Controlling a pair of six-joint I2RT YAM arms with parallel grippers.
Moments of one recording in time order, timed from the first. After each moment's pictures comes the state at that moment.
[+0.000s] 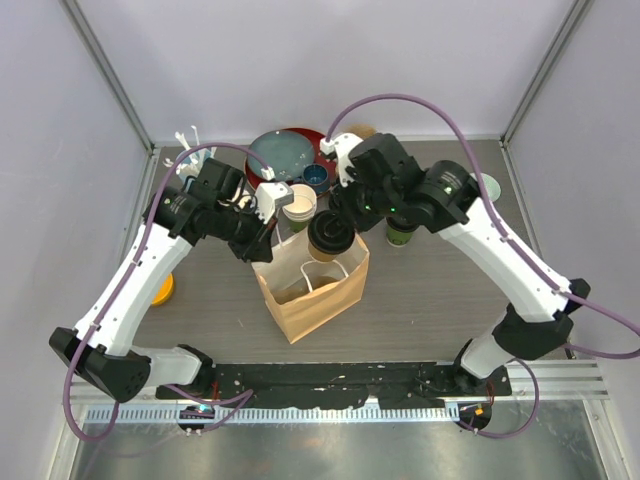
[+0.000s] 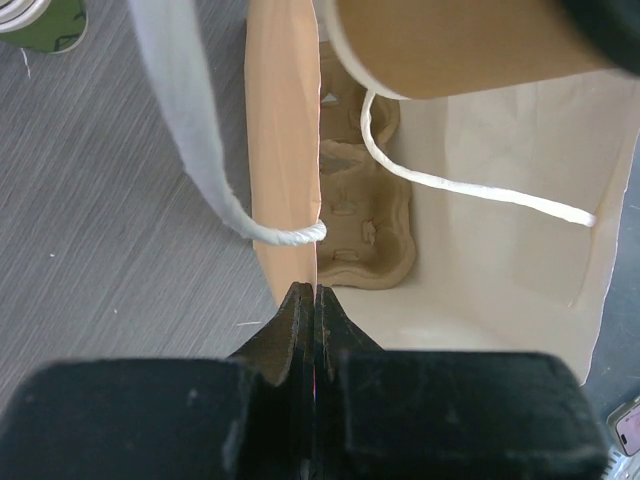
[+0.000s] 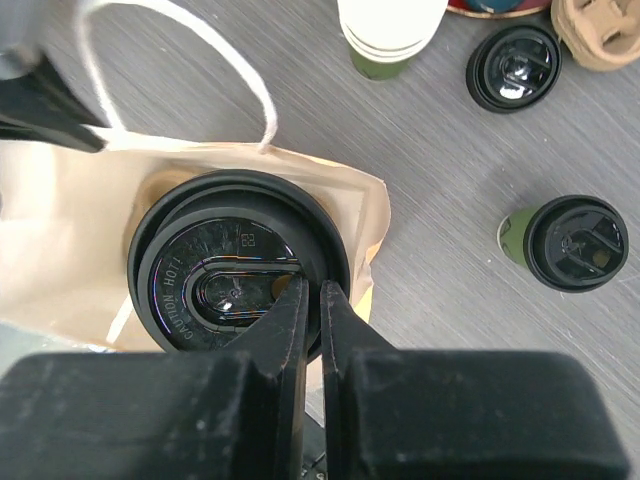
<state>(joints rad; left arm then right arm) -0.48 1.29 1.51 -1.24 0.48 0.28 0.89 1.54 2.03 -1.22 0.08 0.14</state>
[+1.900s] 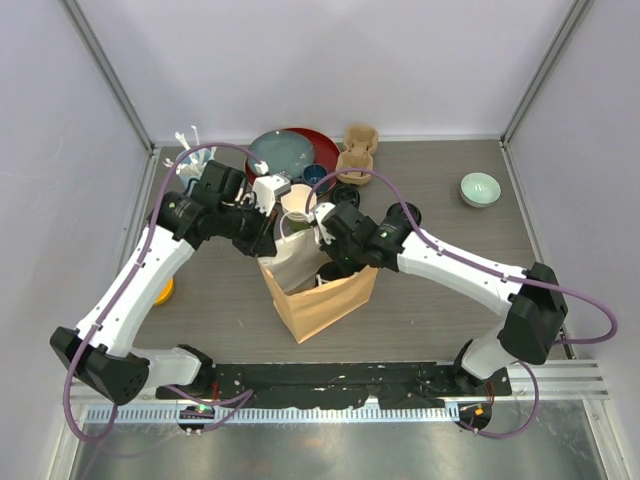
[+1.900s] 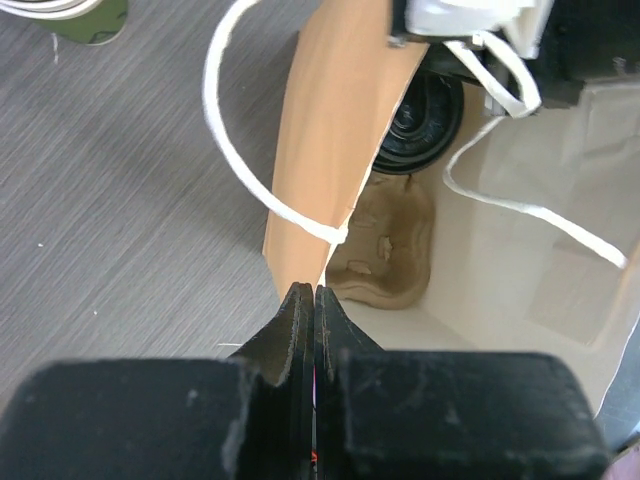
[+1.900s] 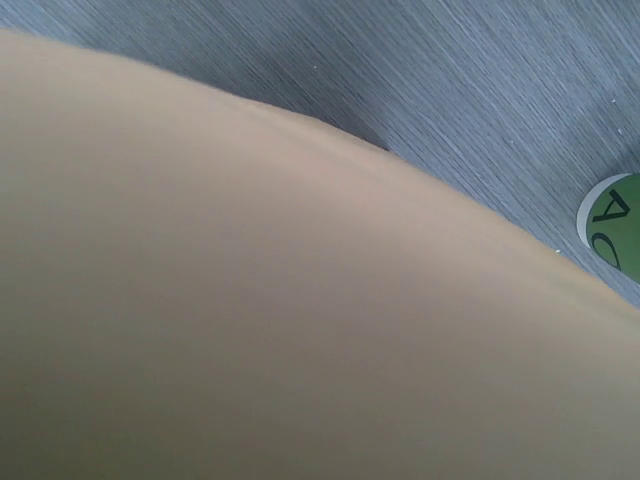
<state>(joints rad) -0.48 1.28 1.44 -1.11 0.42 0.10 0.92 1.54 1.30 -0.76 0.12 0.08</state>
